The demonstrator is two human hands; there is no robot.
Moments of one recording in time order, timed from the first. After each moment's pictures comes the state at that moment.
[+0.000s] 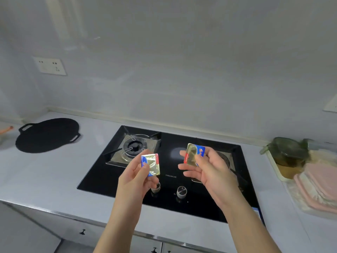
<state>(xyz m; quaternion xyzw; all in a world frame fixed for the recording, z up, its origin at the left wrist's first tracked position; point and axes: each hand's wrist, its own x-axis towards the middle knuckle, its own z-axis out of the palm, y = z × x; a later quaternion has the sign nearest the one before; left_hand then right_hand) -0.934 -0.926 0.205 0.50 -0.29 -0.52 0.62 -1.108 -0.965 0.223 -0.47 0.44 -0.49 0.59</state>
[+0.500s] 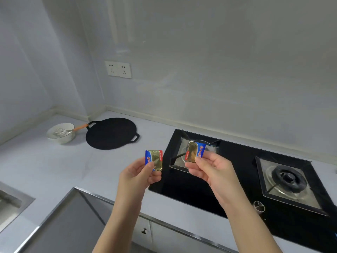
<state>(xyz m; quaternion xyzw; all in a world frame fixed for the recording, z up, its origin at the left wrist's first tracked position) -0.680 -0.915 0.197 0.56 -0.25 -0.45 0.65 -0.856 -0.966 0.216 -0.48 0.44 -0.46 0.60</state>
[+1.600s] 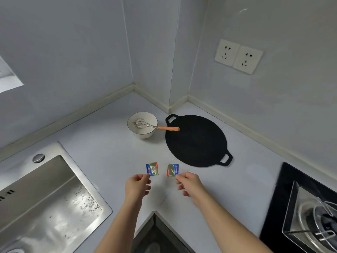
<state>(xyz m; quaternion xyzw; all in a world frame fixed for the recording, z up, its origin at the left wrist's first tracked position) -0.274 -1.000 0.017 0.74 0.00 -0.39 0.54 -0.408 -1.113 0.023 -0.54 0.56 -0.06 0.62</state>
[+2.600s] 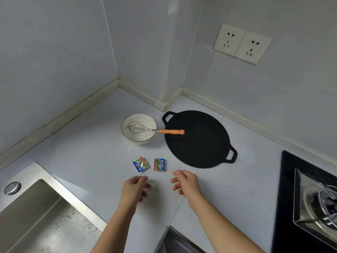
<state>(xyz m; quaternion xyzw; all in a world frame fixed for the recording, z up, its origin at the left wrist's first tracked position) -0.187 -1.016 -0.007 0.75 -0.08 -0.47 0.46 -0.331 -1.111 0.005 -0.44 0.62 -0.15 0.63</state>
